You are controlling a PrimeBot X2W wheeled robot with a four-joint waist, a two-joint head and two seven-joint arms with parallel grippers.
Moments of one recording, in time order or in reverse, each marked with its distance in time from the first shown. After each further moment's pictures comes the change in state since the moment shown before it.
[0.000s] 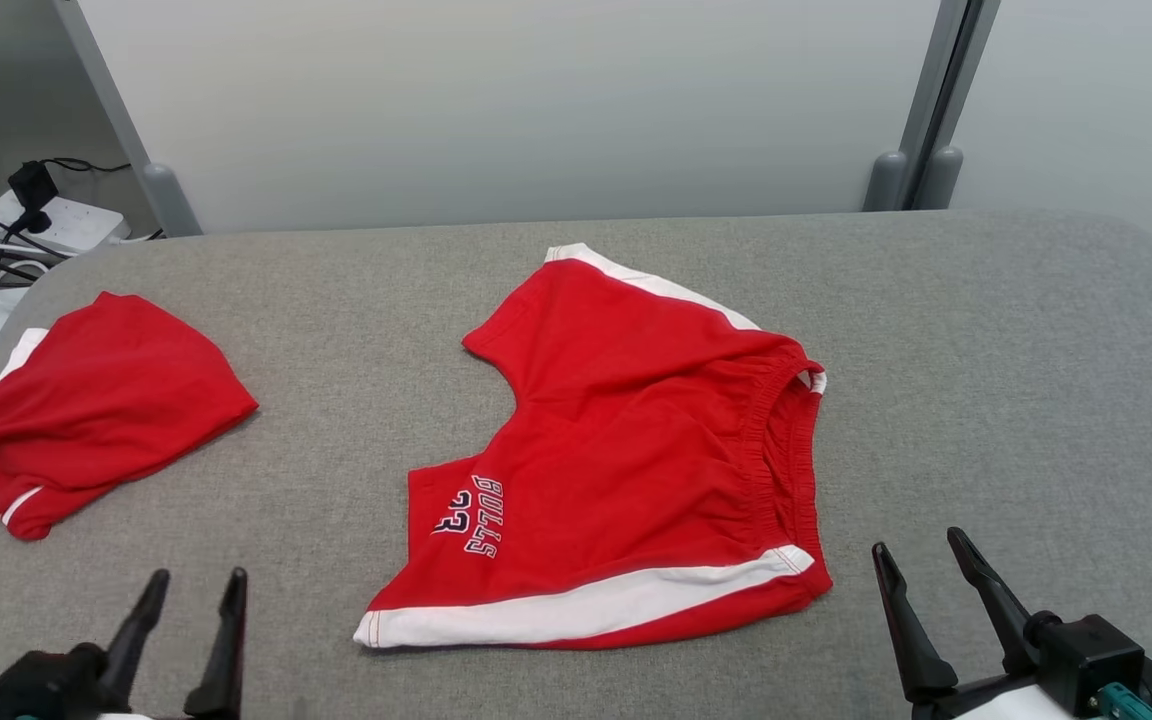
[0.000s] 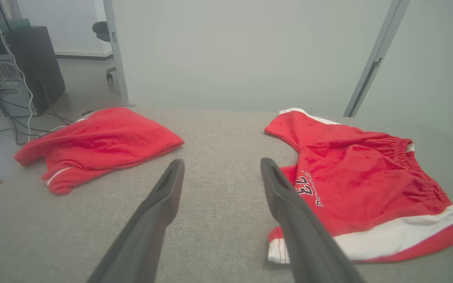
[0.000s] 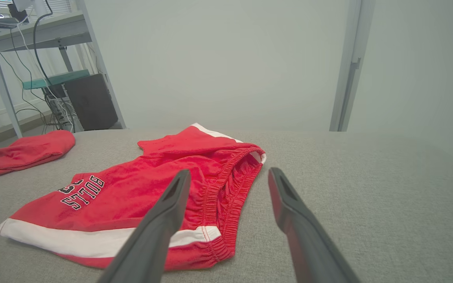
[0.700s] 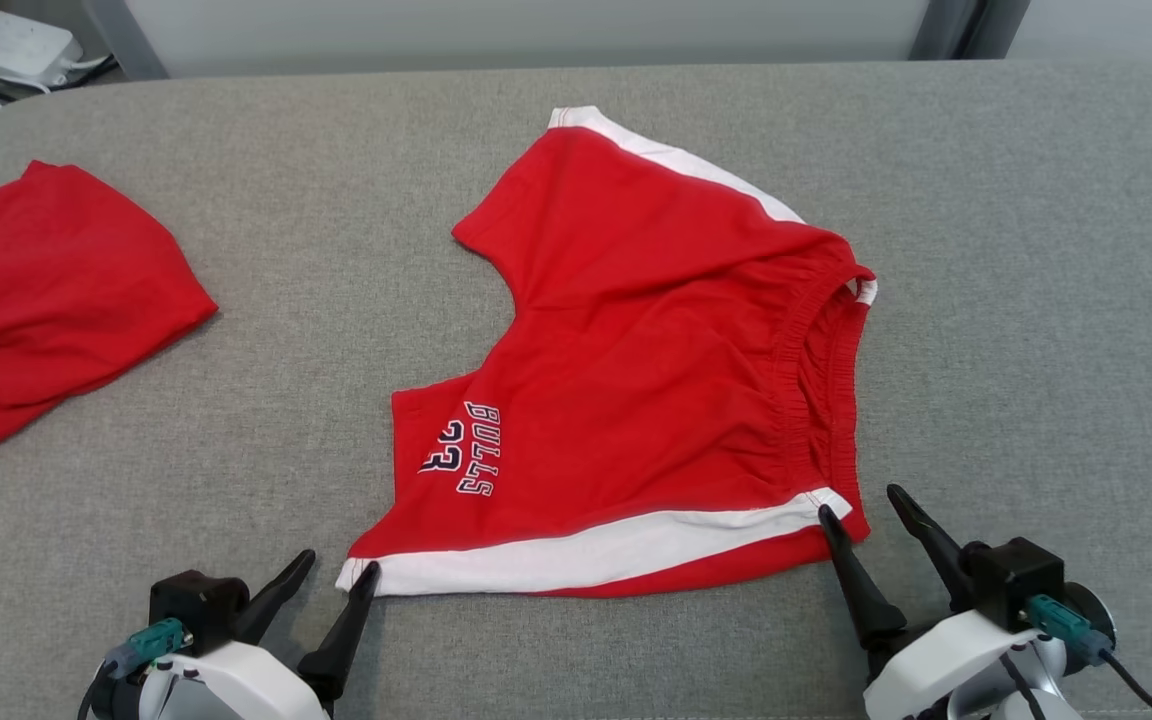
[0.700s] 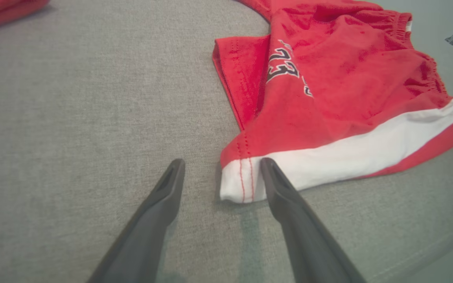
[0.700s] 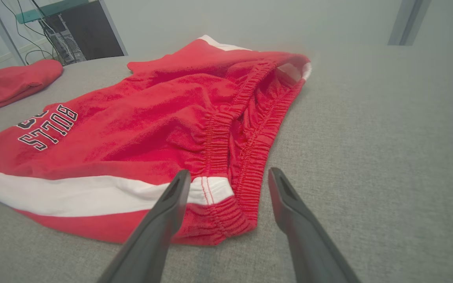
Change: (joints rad) left arm -0.238 -0.080 -0.208 0.289 0.002 -0.210 0.112; right arm -0.208 -0.047 0.151 0.221 0.088 0.000 0.002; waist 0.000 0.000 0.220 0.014
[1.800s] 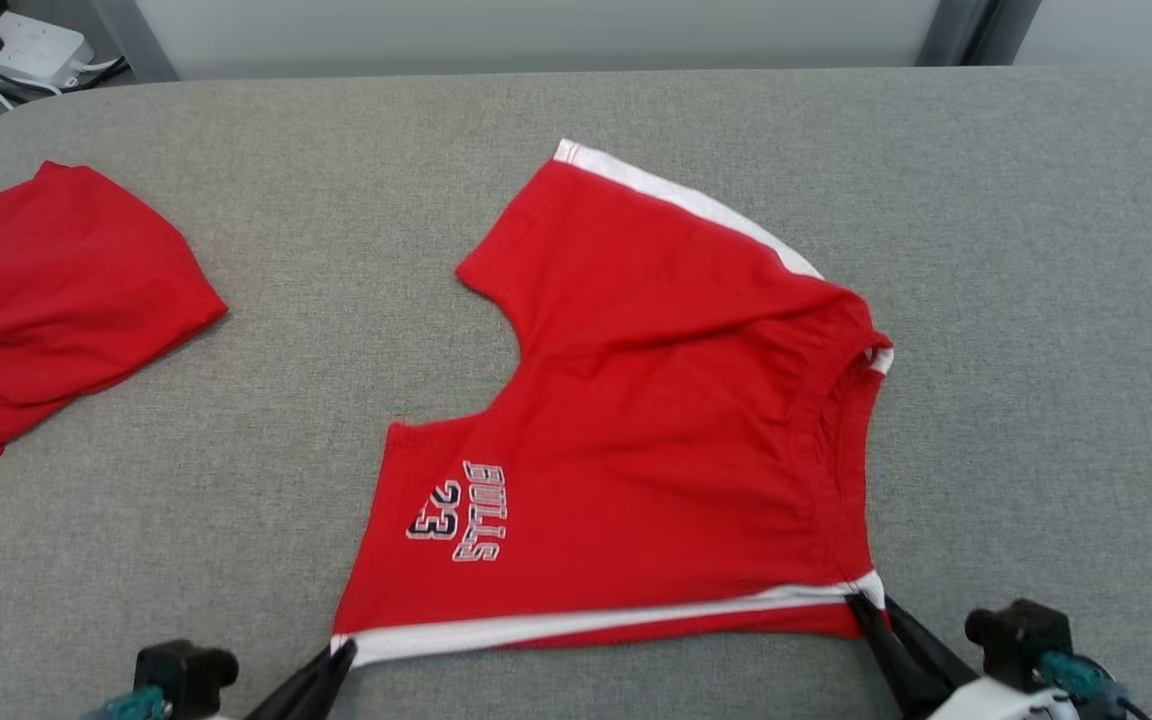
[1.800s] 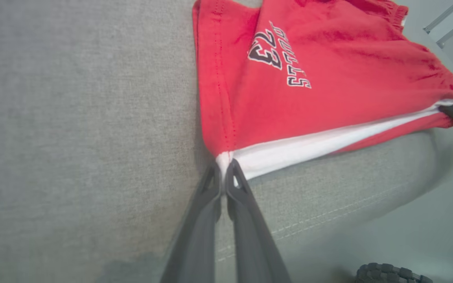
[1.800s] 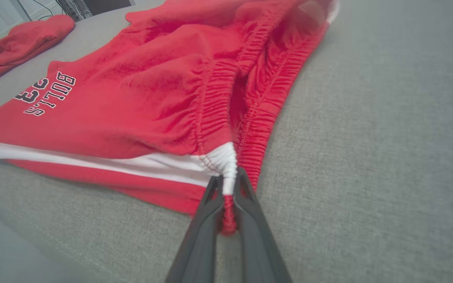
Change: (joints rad) left arm 0.047 0.110 -0.128 -0.065 -0.173 -0.013 0.018; right arm 0.064 -0.089 0.103 -0.037 0.131 0.000 0.084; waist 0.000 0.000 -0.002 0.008
